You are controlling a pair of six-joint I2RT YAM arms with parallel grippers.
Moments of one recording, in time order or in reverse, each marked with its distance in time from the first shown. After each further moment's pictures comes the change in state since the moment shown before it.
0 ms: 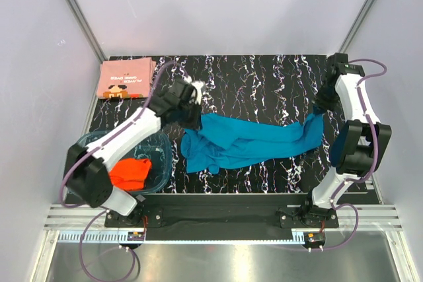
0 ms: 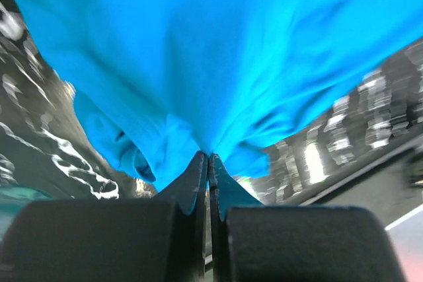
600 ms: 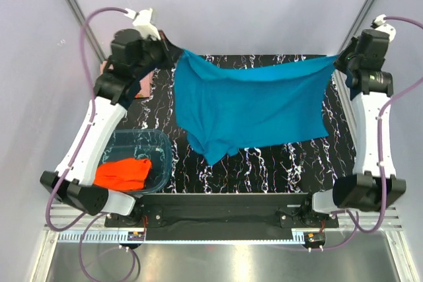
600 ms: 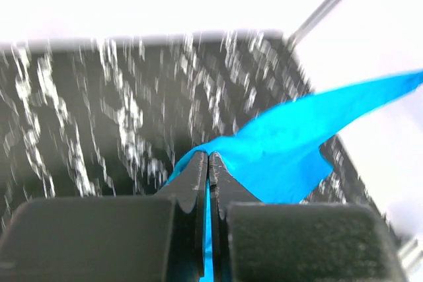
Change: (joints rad) left arm 0.231 -0.105 0.445 0.219 0.008 -0.051; right arm 0.001 -0.330 0.071 0.462 0.015 -0.100
